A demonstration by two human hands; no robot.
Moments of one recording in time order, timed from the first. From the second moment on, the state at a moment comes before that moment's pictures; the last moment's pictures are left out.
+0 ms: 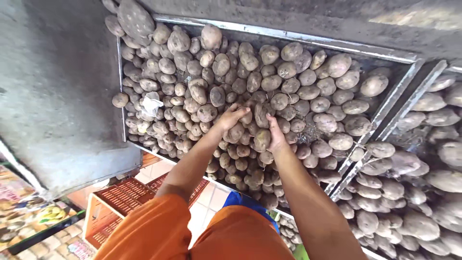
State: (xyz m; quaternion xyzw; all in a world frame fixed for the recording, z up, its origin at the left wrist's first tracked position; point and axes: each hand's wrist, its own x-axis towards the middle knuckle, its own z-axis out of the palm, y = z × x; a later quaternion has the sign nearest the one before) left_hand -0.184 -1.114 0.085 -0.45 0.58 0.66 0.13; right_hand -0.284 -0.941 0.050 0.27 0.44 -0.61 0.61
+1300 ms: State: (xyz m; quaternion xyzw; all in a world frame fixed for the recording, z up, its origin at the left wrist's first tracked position) left_hand -0.082 -0.947 0.047 -0.40 0.89 0.12 0.19; right_hand 0.110 -0.498 0.011 0.18 0.75 -0.53 0.34
